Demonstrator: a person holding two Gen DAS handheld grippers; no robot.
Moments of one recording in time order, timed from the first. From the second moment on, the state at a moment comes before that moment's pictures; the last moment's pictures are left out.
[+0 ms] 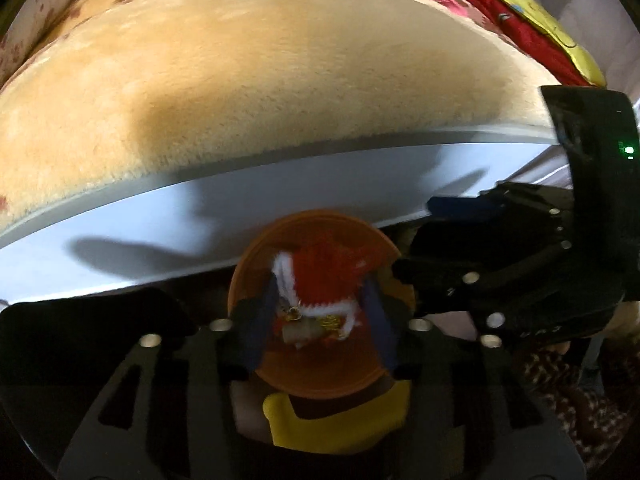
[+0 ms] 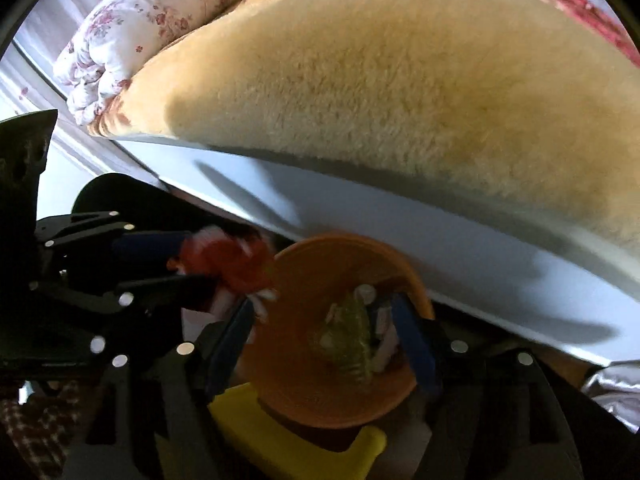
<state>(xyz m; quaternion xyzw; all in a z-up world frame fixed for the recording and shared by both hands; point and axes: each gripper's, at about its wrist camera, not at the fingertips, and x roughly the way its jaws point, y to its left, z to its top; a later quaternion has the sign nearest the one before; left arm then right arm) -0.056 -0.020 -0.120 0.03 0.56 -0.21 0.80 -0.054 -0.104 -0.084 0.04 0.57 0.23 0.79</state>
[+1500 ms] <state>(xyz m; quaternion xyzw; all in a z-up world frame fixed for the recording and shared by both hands) 0.361 -0.003 -0.024 0.02 0.37 -0.13 0.92 0.068 -0.201 0.049 0.06 0.35 0.16 0.92</state>
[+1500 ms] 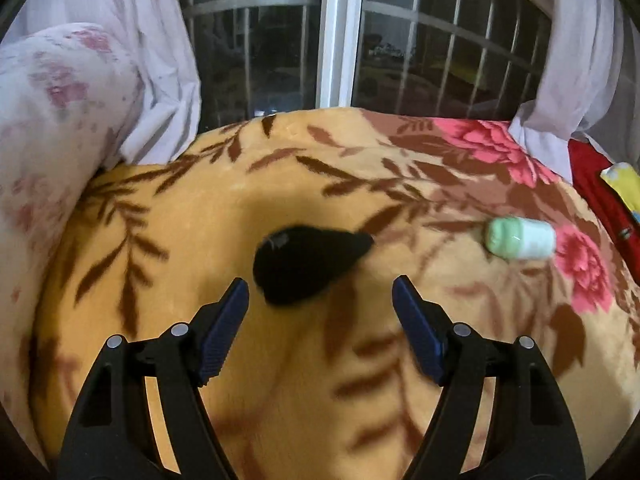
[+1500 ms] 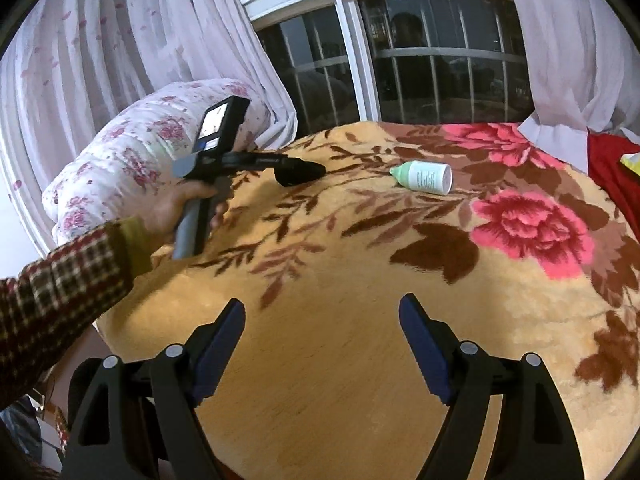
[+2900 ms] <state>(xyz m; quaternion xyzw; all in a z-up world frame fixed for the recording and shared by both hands) 0.213 -0.021 -0.015 -0.04 0.35 -0.21 0.91 0.353 -0.209 -0.009 -0.28 0.41 0.19 0.85</state>
